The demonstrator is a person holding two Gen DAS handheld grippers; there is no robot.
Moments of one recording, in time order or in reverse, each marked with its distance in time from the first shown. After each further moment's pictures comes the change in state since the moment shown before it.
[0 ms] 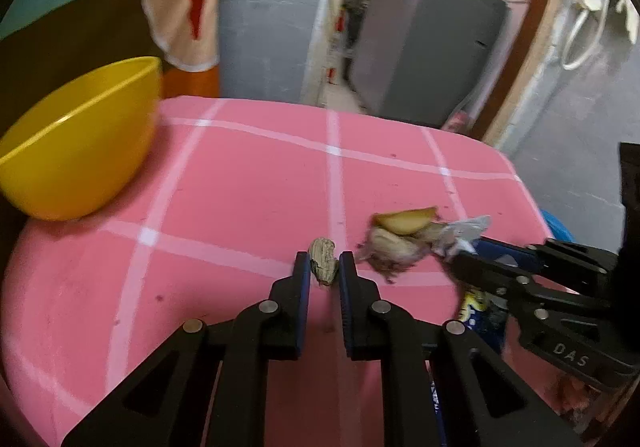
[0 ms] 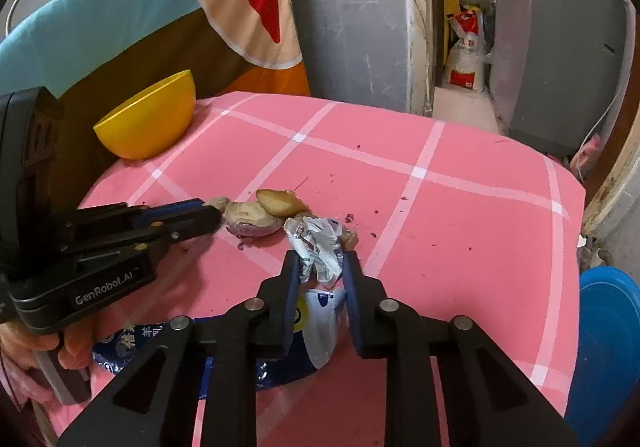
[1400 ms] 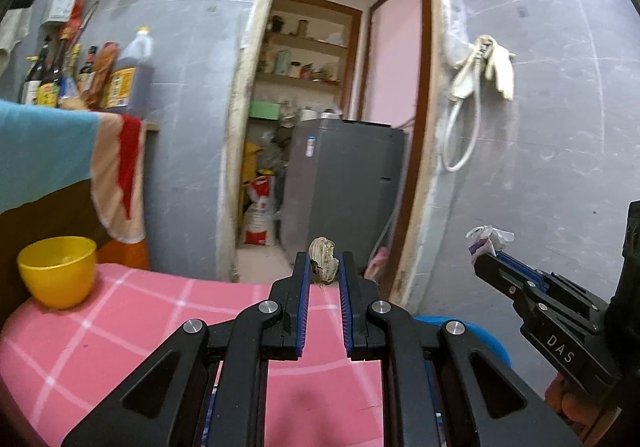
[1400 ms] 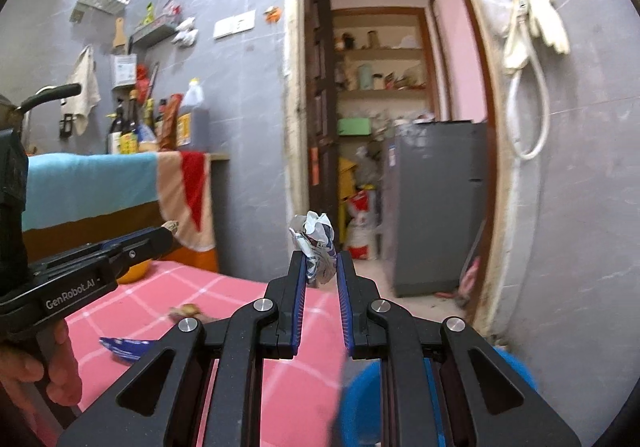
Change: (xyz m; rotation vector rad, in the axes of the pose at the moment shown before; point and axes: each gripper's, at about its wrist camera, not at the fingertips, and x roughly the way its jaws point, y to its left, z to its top) left arm -0.128 -0.163 -0.028 0.154 -0.622 -0.199; right arm -0.213 -0.053 -0.093 0.017 -0.736 -0.327
